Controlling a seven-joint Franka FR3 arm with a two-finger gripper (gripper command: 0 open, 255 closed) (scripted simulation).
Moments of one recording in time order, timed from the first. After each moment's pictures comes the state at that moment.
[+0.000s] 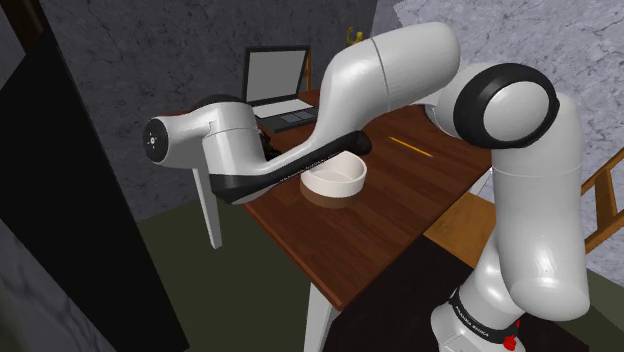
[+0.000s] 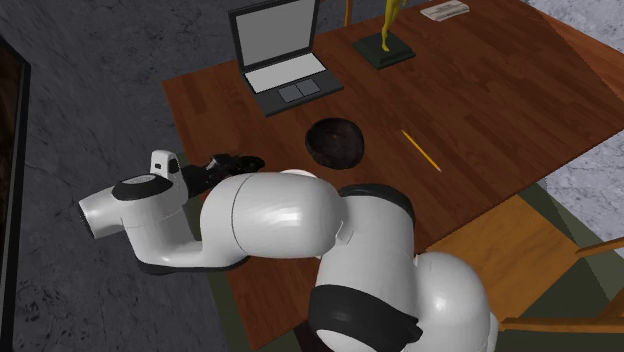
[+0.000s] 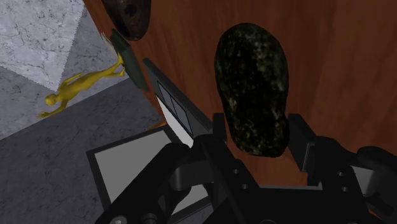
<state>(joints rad) 0.35 0.48 0.43 -1.58 -1.15 1.47 0.95</state>
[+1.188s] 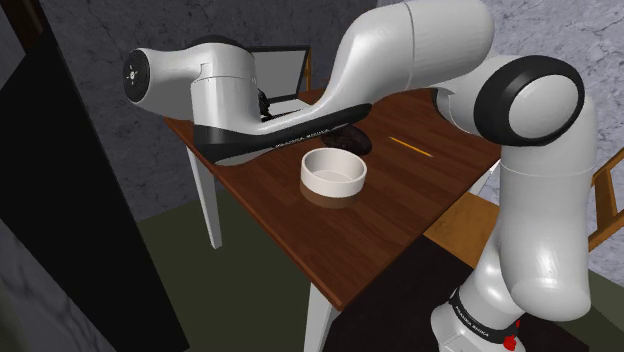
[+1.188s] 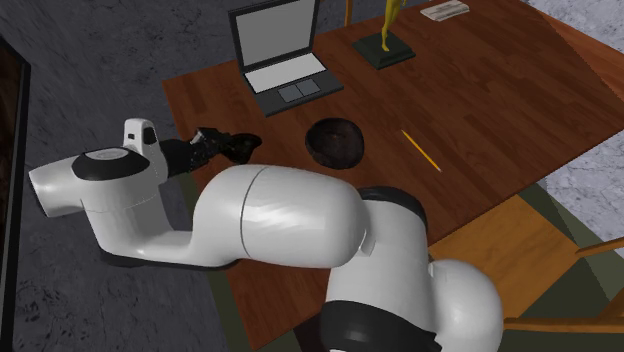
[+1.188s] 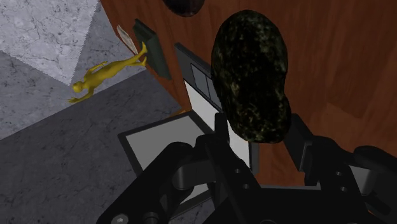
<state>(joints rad) 0.37 0.41 0.43 -1.45 -1.14 1.38 0.79</state>
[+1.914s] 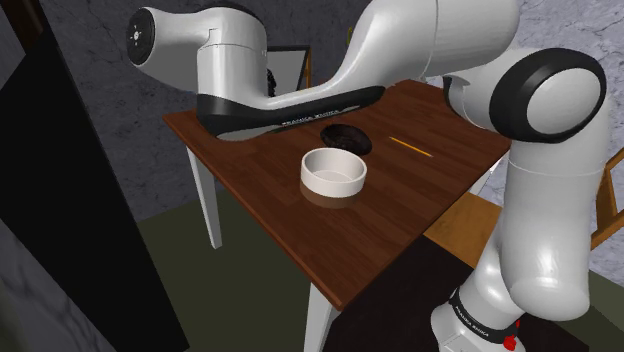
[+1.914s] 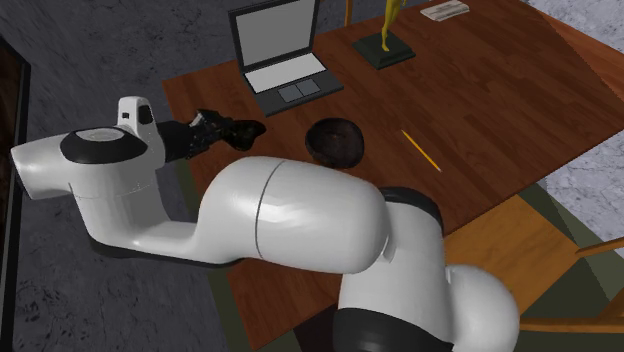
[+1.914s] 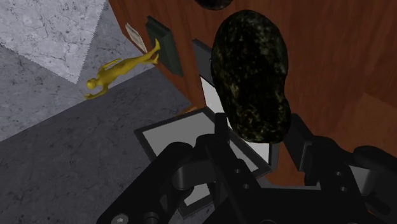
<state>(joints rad) 0.35 0.35 0.43 -1.43 -1.14 1.36 0.71</state>
